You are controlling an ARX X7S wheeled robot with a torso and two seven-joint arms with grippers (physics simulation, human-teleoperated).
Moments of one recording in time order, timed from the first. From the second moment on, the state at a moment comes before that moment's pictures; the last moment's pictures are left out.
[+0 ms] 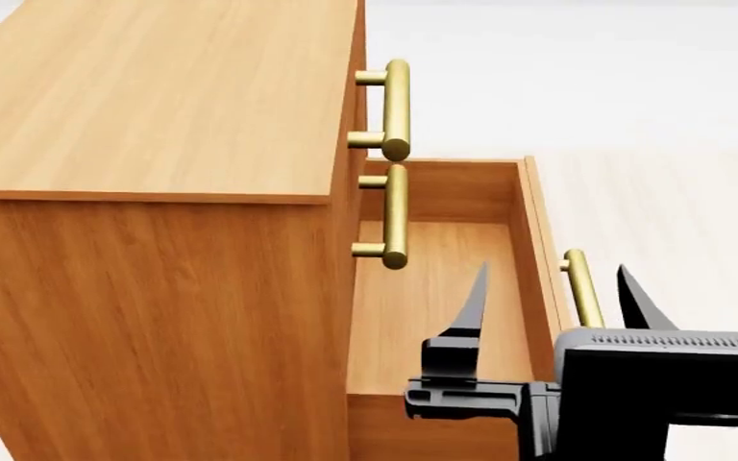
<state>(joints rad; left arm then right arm) 0.38 -0.31 0.28 0.34 -0.15 0.19 -0.30 0.27 0.23 -0.07 -0.67 0.28 0.73 0.27</state>
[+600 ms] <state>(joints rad) 0.37 -0.32 0.29 0.33 -0.16 0.19 -0.31 0.52 0.24 -0.10 -0.28 0.29 0.73 0.21</state>
